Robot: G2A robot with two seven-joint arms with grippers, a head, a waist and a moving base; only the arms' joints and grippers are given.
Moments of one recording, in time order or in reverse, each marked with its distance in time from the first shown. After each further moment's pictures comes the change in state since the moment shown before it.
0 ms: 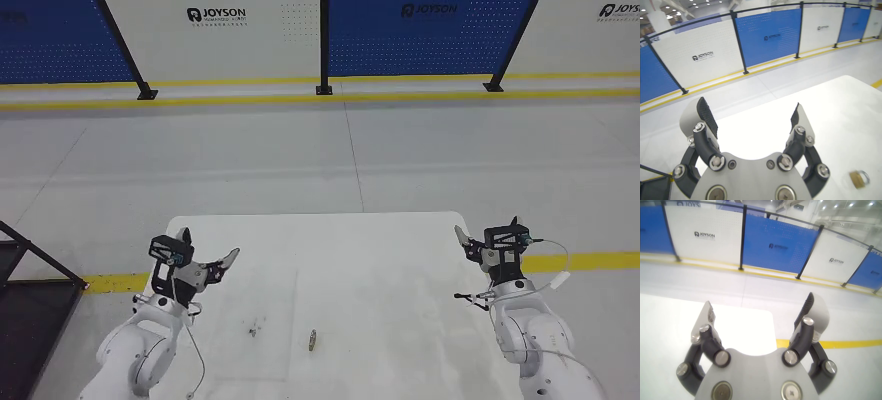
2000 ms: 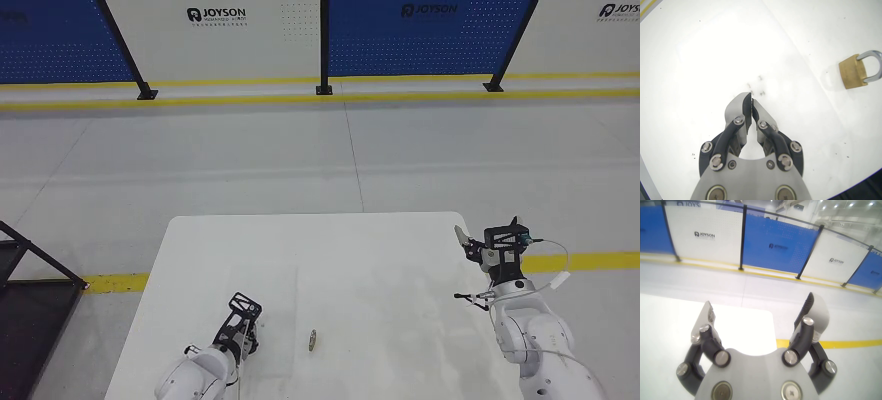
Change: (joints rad) left arm 0.020 -0.019 0.314 0.080 0.163 0.193 -0.587; right arm 0.000 0.000 0.000 0.000 0.000 0.000 0.000
